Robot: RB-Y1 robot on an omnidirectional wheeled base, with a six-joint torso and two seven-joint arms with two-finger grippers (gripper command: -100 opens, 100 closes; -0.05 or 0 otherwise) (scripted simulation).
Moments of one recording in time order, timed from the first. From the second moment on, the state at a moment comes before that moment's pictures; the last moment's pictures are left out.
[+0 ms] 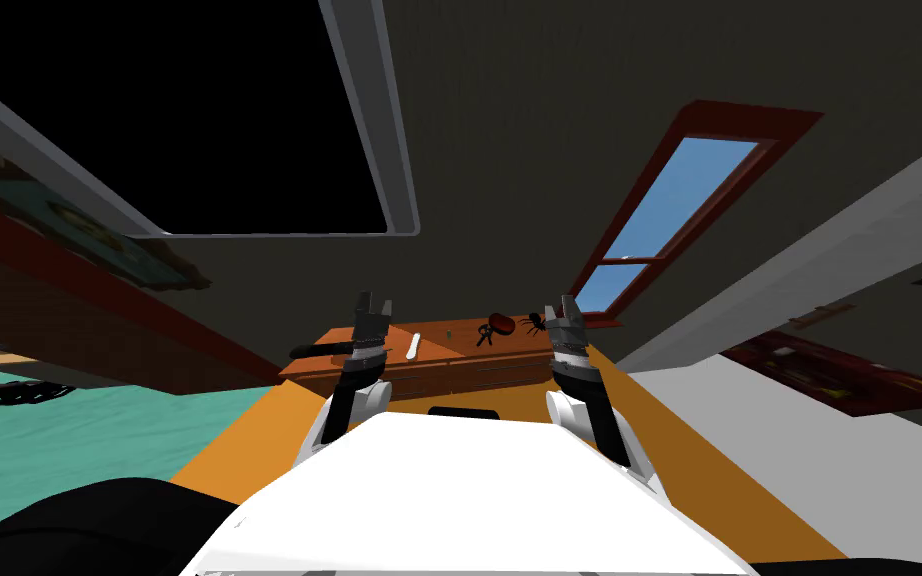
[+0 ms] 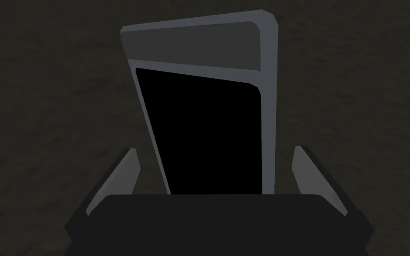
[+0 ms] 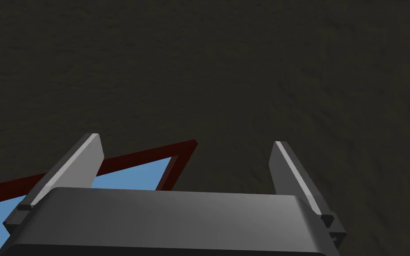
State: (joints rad) left arm 0.49 0.02 0.03 -2.30 0.00 -0.46 0.00; right arm 0.49 -0.04 -0.05 -2.31 0.07 -0.37 0.00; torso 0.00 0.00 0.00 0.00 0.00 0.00
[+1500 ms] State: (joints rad) left arm 0.32 0.22 0.01 -1.89 -0.07 -0.17 -0.05; right arm 0.49 -0.04 -0.05 -2.31 0.07 -0.37 0.00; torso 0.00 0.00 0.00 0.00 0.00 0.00
